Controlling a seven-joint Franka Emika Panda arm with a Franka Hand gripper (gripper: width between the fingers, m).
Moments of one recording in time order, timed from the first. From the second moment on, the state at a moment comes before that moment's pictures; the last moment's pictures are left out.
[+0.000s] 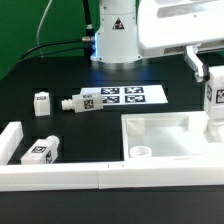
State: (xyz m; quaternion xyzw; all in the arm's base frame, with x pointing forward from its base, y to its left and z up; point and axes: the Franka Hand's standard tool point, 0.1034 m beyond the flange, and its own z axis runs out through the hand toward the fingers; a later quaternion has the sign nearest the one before) arm 0.642 0.097 0.131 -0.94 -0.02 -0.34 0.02
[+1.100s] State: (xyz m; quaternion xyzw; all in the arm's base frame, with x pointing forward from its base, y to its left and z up) arm 0.632 0.116 0.105 -0.95 -0.03 -0.32 0.02
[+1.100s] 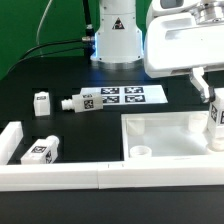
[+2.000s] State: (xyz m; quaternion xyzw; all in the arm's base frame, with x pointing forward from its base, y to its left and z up) arm 0.626 0.113 0.088 -0.95 -0.03 -0.31 0.02
